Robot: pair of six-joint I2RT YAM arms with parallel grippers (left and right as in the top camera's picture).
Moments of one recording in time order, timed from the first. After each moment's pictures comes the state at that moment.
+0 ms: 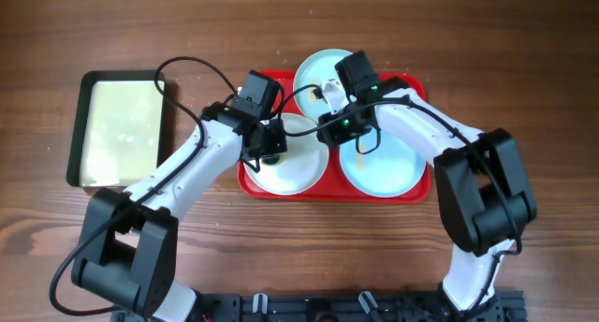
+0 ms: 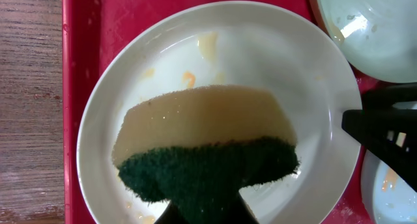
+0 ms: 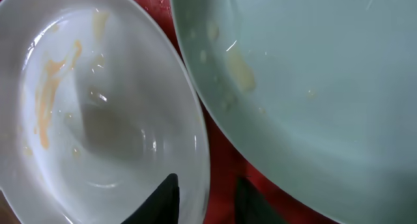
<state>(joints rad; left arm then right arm) -0.43 1.70 1.11 -0.67 0.07 -0.55 0.43 2.00 1.32 -0.62 -0.37 -0.01</state>
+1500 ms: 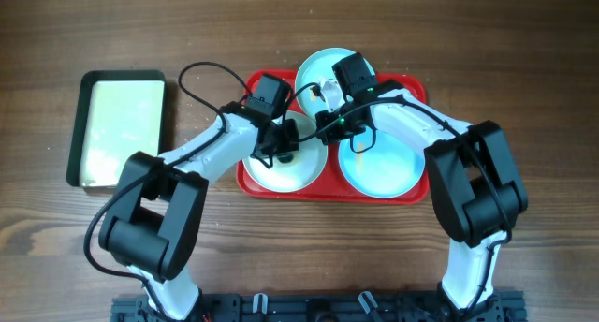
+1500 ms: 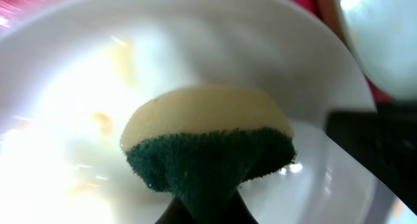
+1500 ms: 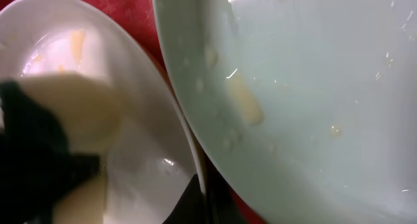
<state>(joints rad) -0.45 1.88 1.12 -0.51 0.18 -0.55 0.43 2.06 1.32 -0.53 -0.40 0.08</state>
